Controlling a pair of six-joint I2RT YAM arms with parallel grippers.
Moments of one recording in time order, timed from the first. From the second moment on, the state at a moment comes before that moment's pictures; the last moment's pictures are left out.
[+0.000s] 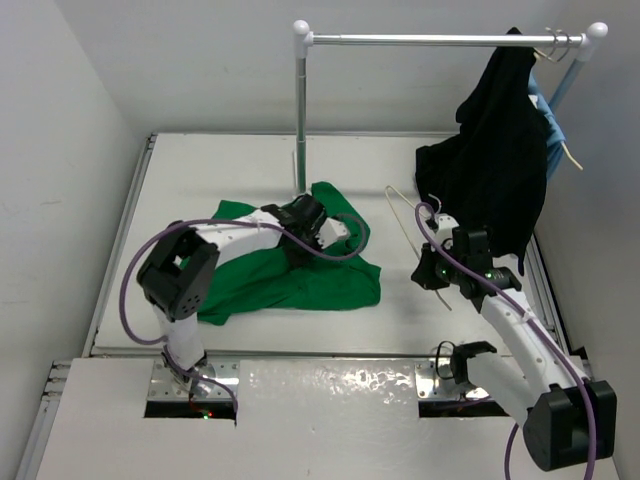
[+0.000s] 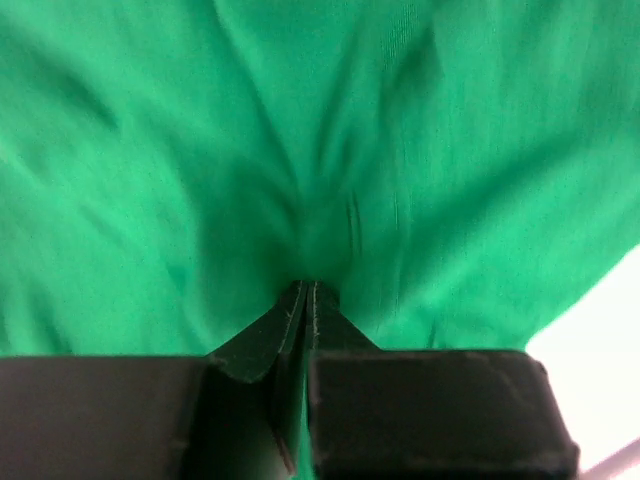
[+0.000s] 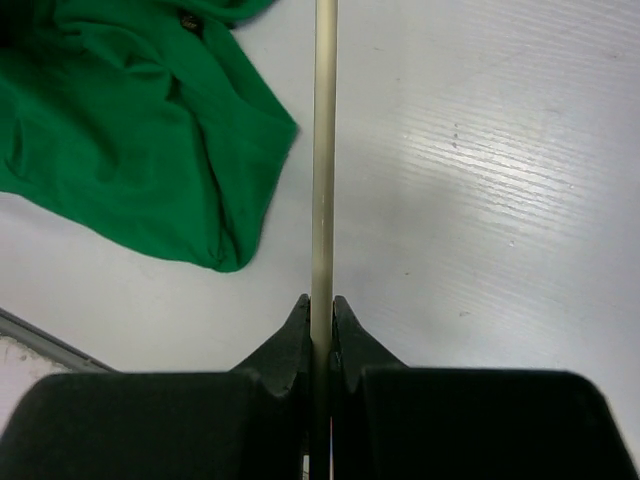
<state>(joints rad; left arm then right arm) -0.67 1.84 1.23 -0.59 0.10 0.39 0.15 0.91 0.52 -0.47 -0.29 0.08</state>
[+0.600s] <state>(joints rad) -0.66 1.95 1.71 -0.62 0.23 0.49 0.16 0.90 0.51 -0.49 -0.30 0.10</state>
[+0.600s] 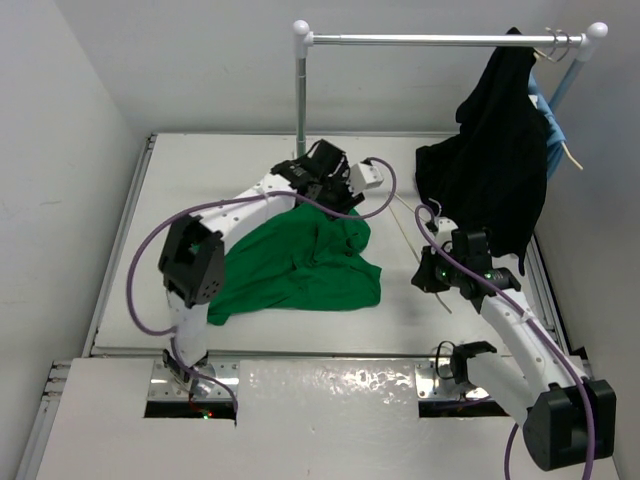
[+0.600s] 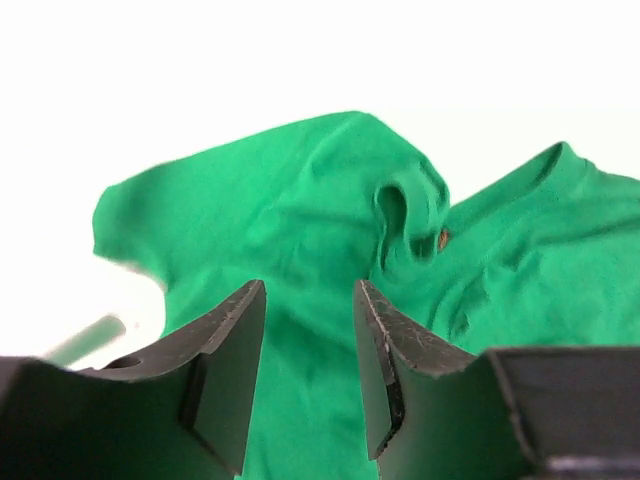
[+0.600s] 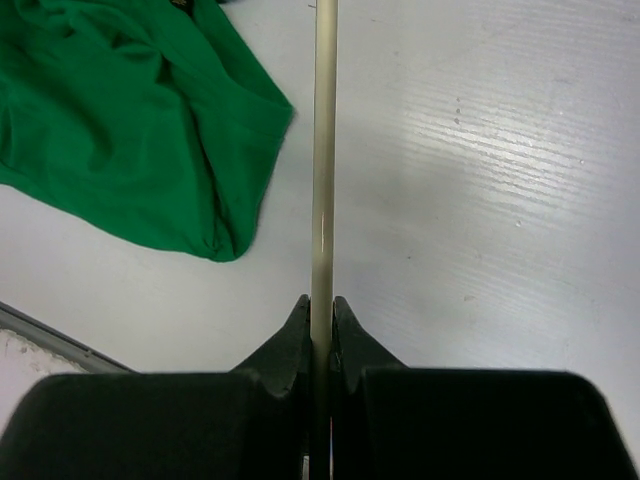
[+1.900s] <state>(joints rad) -0.88 2.16 1.76 -0.70 0.46 0.34 0.13 0.84 0.55 -0.61 -0.06 0.10</state>
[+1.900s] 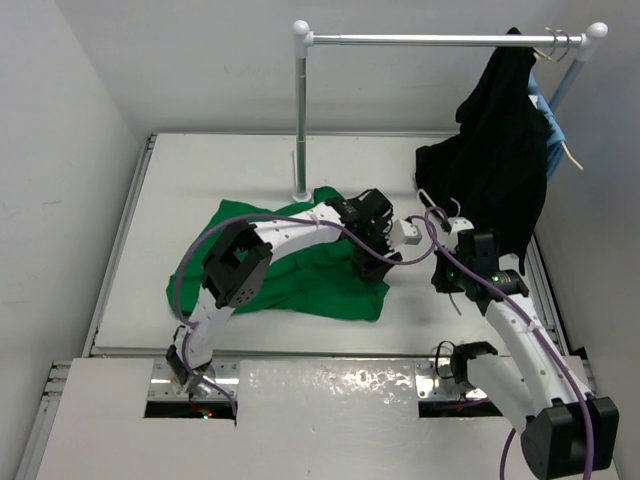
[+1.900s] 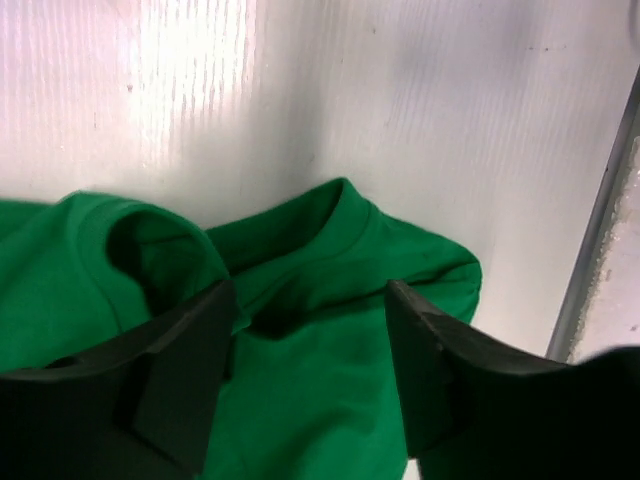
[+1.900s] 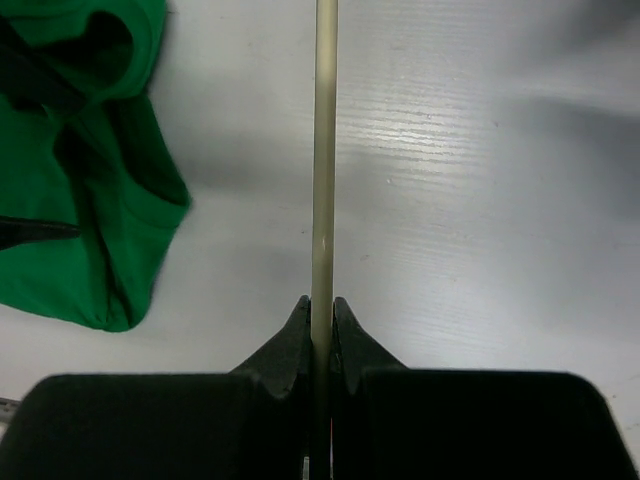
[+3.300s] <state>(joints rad) -0.83 2.19 1.77 -0.60 -0.06 0.34 0.14 0.82 0.51 -0.57 -0.20 0.12</state>
